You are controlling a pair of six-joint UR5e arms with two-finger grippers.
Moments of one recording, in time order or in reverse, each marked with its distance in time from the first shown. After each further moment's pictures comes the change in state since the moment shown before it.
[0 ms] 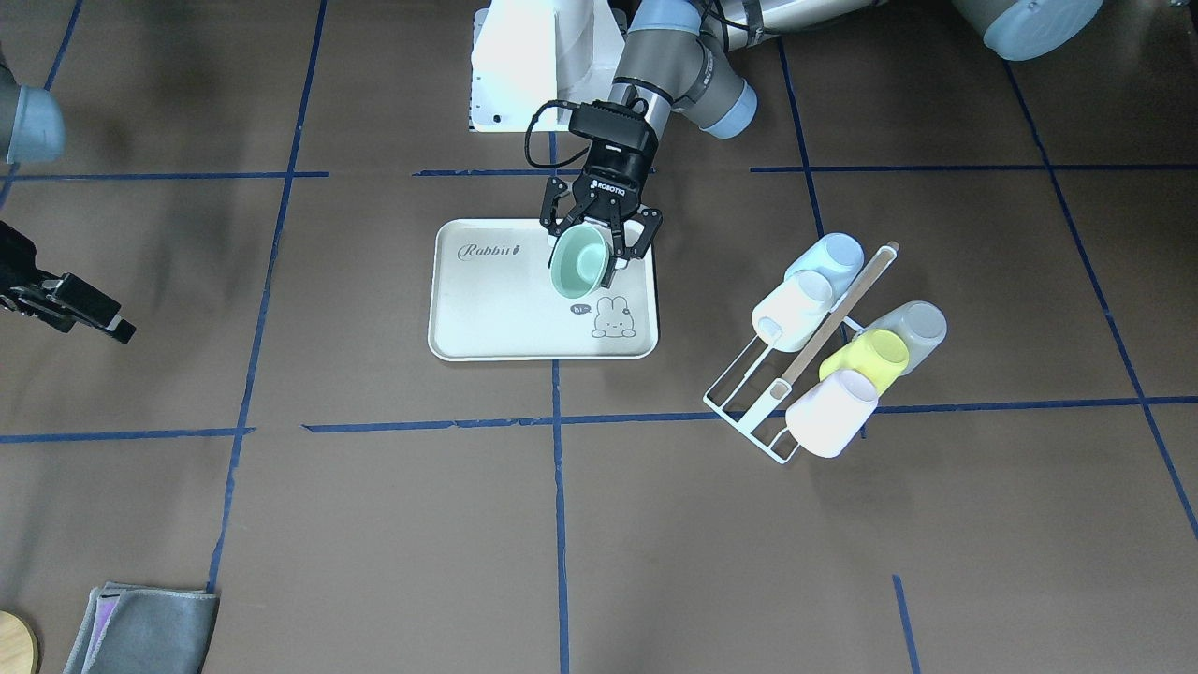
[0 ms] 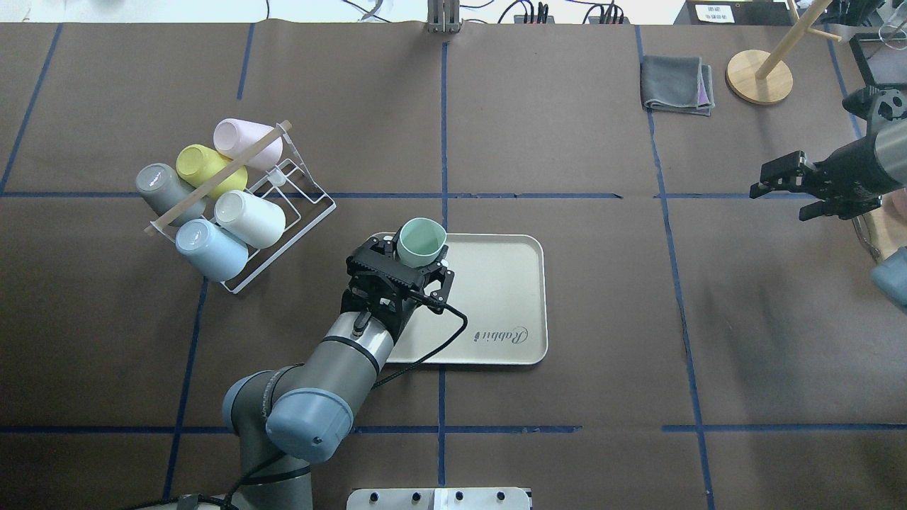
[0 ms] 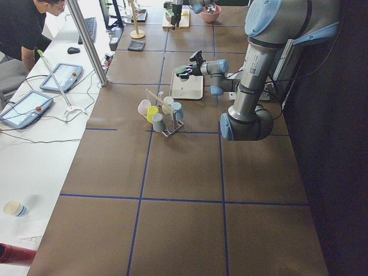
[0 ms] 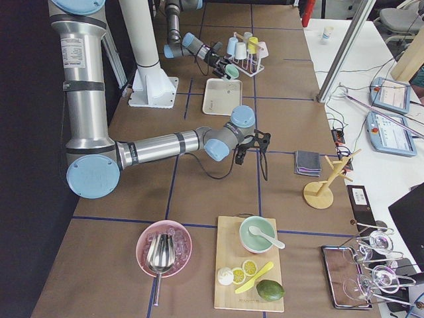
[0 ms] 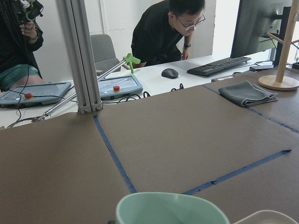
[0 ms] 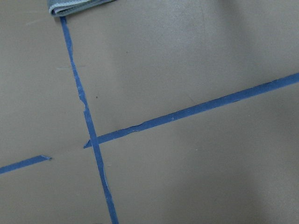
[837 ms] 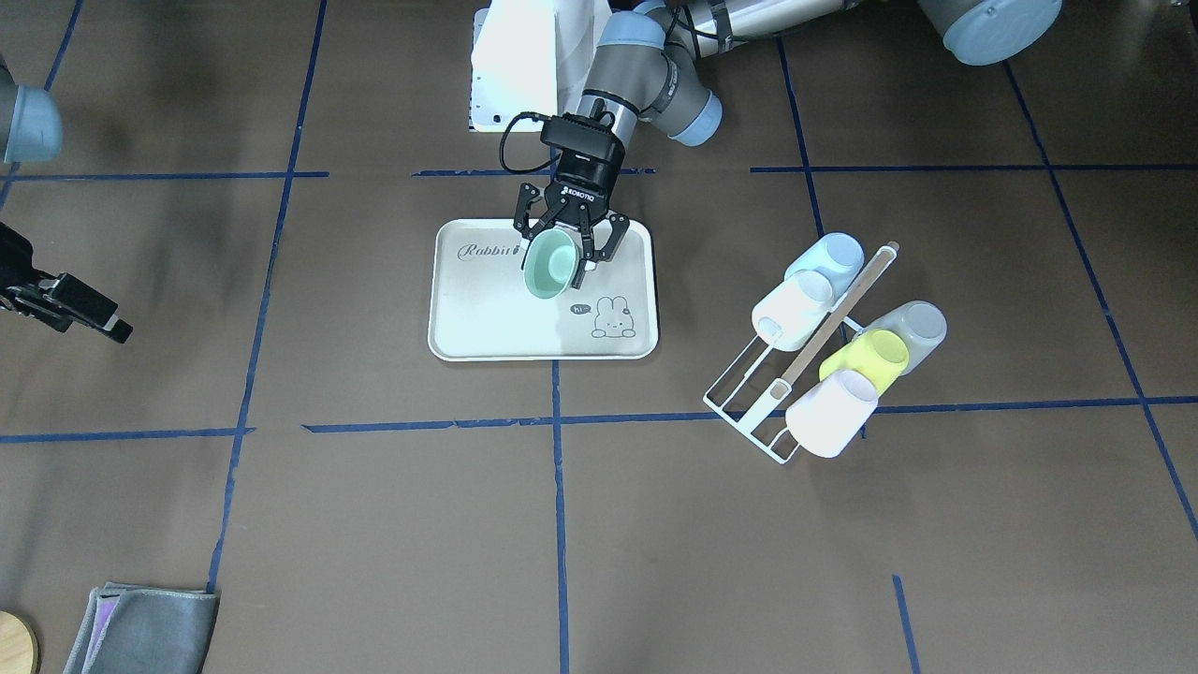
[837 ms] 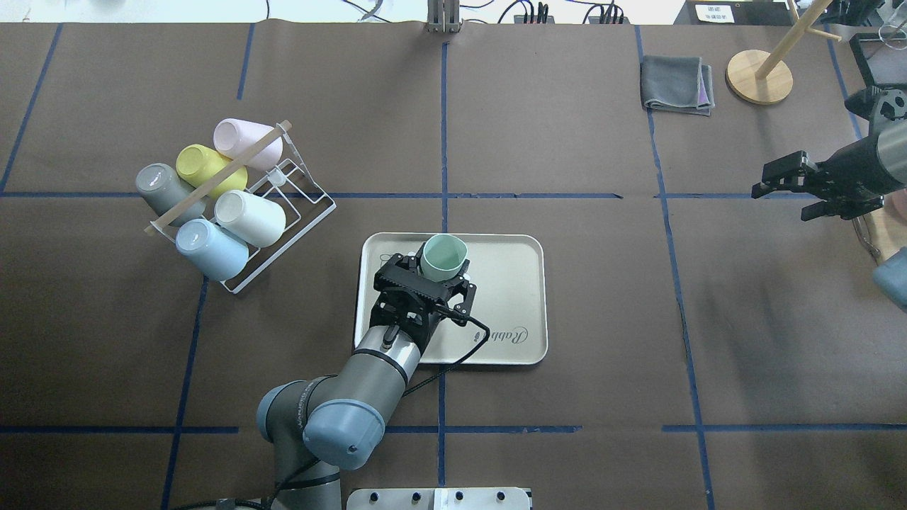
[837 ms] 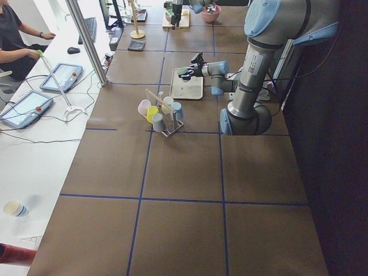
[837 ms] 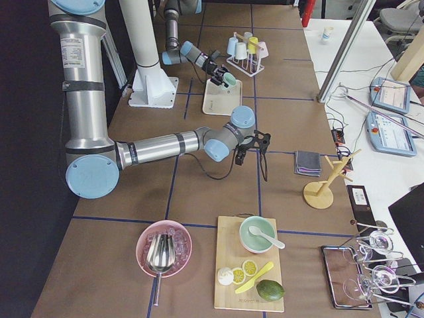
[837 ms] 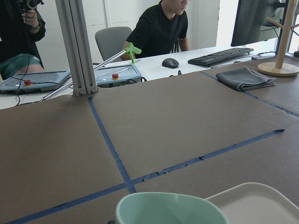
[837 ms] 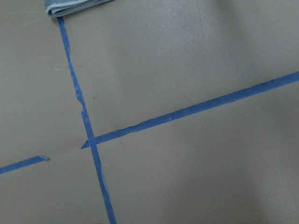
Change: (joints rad) left arm 0.017 -0.089 0.164 -0.105 0.003 -0.028; right arm 0.014 -0.003 0.001 -0.001 0.002 -0.008
